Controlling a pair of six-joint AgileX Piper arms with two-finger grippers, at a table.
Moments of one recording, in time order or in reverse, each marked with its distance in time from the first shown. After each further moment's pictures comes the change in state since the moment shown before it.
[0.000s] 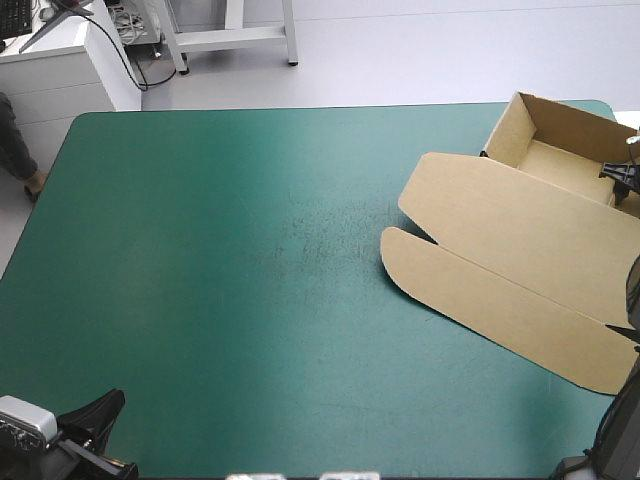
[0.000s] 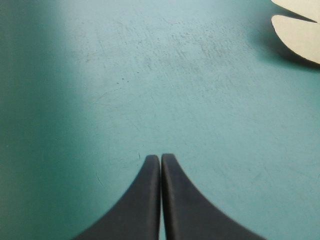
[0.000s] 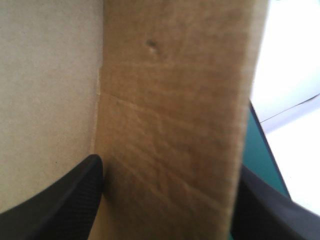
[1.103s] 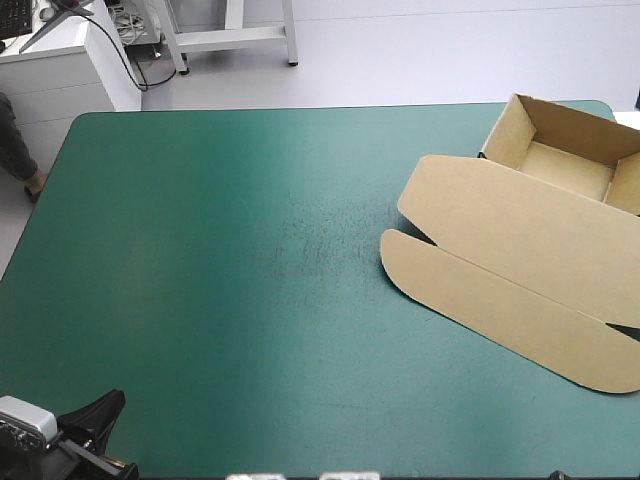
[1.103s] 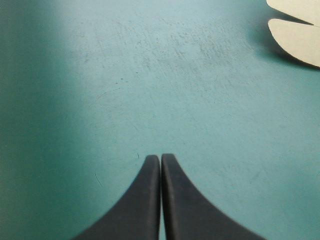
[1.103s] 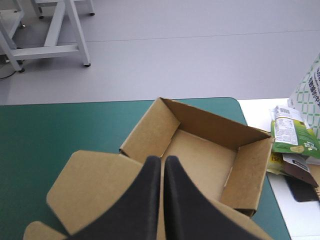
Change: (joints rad) left arm 0.000 0.000 0.000 0.000 0.000 0.000; right arm 0.000 -1.032 0.223 0.428 0.010 -0.258
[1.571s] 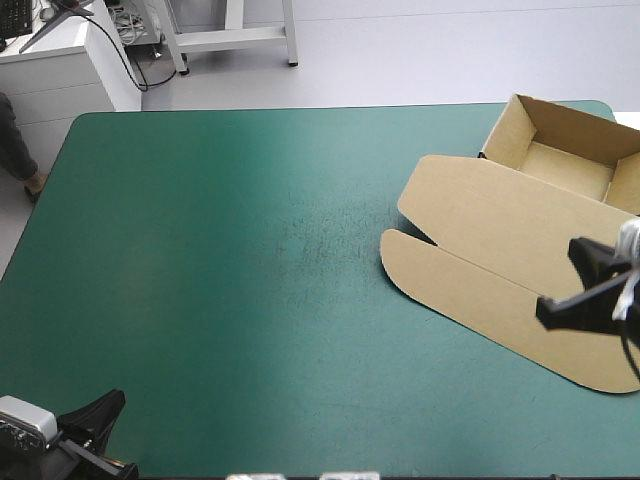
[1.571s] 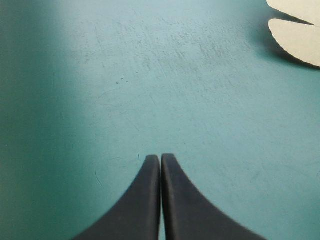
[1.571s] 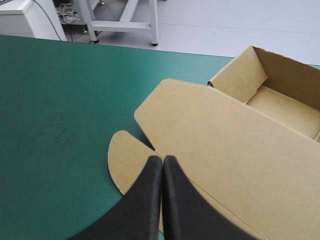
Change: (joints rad) left arm 0.000 0.000 0.000 0.000 0.000 0.000; right arm 0.164 -0.588 0.741 0.118 -0.097 -0.126
